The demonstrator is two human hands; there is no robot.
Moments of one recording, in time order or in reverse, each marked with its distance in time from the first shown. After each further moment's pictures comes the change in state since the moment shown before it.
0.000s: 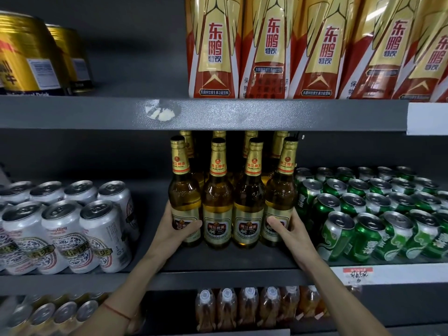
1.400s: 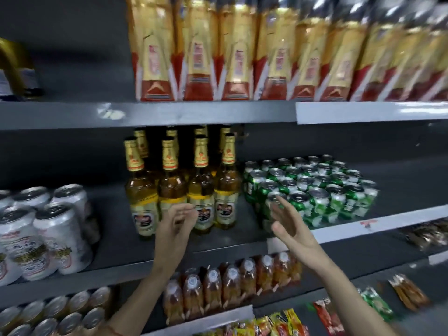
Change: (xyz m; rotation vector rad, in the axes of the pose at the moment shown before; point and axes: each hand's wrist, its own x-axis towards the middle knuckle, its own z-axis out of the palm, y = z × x) left_hand -0.076 0.067 0.104 -0.046 0.071 0.262; right_hand -0.134 -0.070 -0.080 -0.171 0.005 -0.086
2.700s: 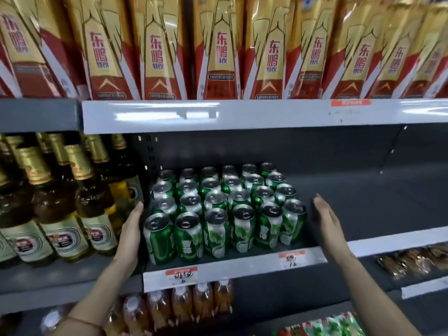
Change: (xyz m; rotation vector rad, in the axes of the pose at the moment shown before) left_hand 0.064 -0.038 0.243 -0.267 0.149 -0.507; right_hand 0.076 0.133 -0.365 0.164 0.422 0.222
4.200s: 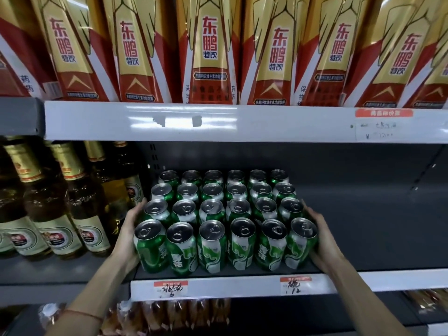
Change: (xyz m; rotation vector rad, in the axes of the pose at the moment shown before) left_hand 0.012 -0.005 0.021 -0.223 -0.010 -0.085; right_hand 0.056 0.004 0.024 0.341 -0.486 0.292
